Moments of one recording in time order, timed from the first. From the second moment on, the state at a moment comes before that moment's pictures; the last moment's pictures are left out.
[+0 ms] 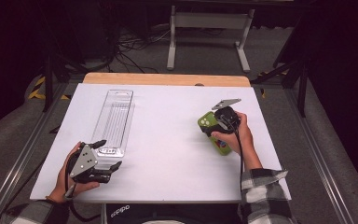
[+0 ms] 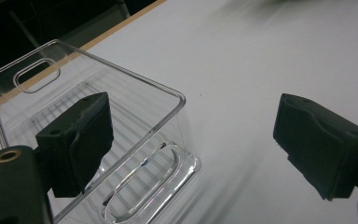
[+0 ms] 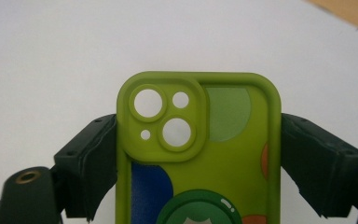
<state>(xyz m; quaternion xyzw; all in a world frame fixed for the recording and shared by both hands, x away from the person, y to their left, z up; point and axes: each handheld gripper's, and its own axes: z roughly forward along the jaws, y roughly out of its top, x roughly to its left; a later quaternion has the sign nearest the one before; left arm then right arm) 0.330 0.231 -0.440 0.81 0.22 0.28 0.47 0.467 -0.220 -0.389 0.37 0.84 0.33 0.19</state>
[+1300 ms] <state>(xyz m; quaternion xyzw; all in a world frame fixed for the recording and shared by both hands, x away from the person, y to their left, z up) 0.331 0.230 -0.436 0.79 0.25 0.28 0.48 0.407 -0.166 -0.350 0.29 0.79 0.48 0.26</state>
